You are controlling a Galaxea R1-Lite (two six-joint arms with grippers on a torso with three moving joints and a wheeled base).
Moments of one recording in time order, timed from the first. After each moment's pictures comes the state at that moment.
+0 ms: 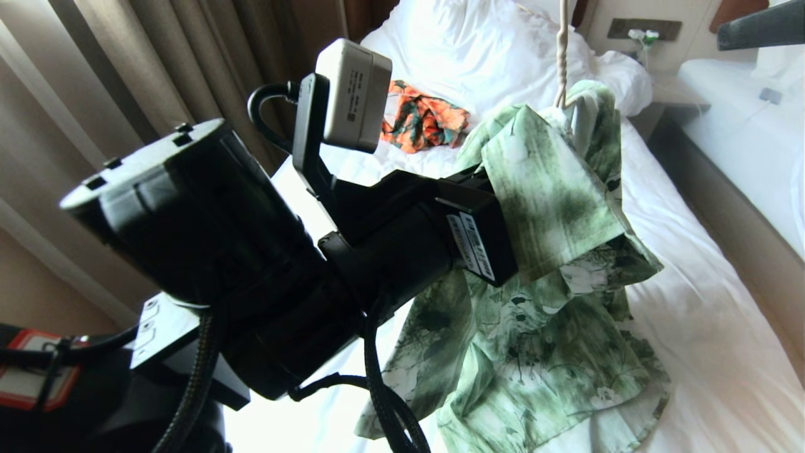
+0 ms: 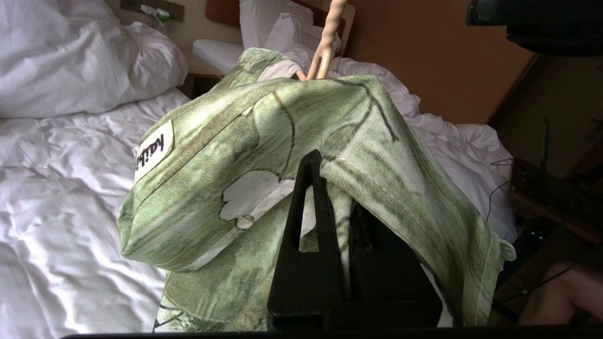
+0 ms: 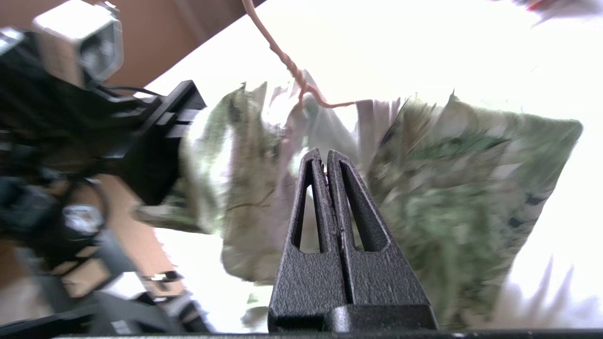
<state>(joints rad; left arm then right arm) -1.02 1.66 -0.89 -1.11 0.01 -0.10 0.59 1.40 -1.97 0.78 0.18 -0.06</state>
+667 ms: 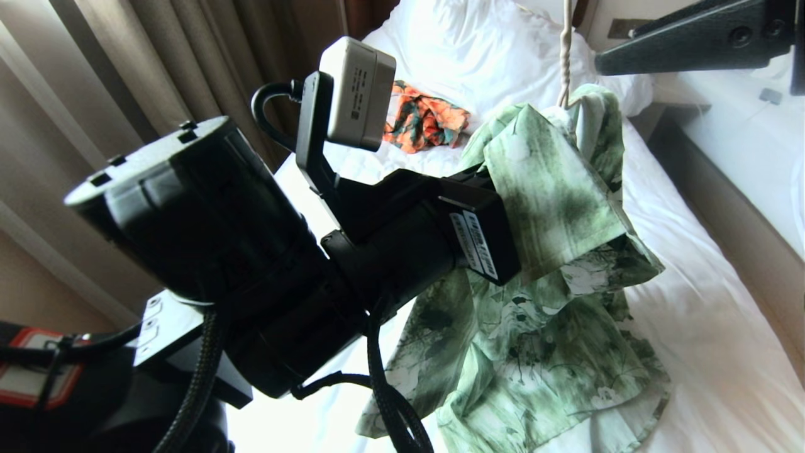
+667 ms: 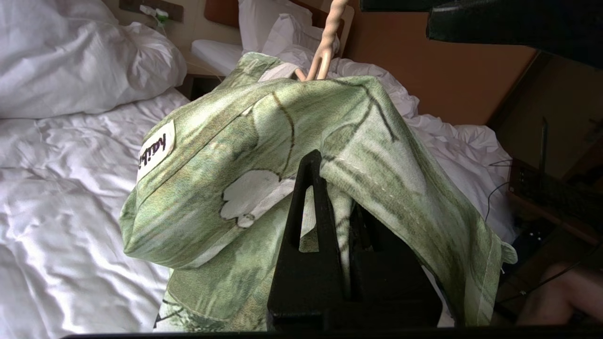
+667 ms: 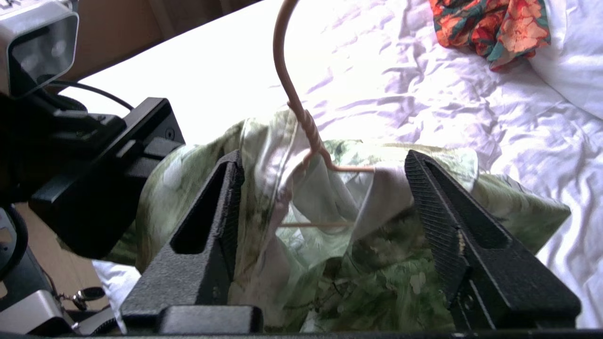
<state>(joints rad) -1.02 1.67 -0.90 -1.11 0.01 -0.11 0.72 1.50 -1.97 0.65 0.02 -0.24</state>
